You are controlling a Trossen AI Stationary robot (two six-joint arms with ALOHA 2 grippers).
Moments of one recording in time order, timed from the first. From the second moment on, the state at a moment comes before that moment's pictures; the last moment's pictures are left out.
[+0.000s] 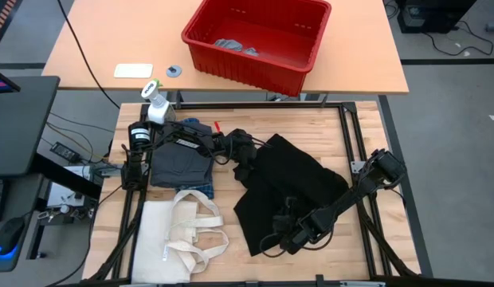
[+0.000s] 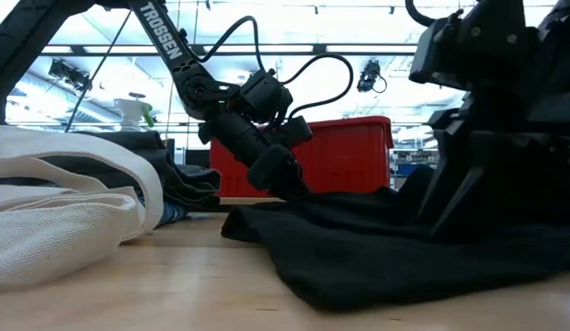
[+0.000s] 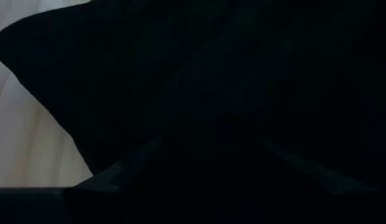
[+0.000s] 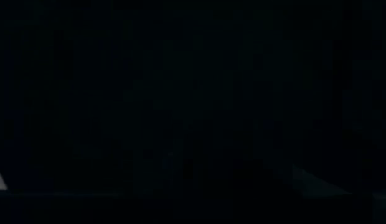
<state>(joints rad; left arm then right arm) 0.27 1.99 1.04 0.26 0.25 0.27 0.62 1.90 1.02 -0.34 0.55 0.60</state>
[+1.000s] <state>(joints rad) 0.27 1.99 1.04 0.25 0.26 0.28 0.65 1.84 1.02 -0.12 0.31 0.70</state>
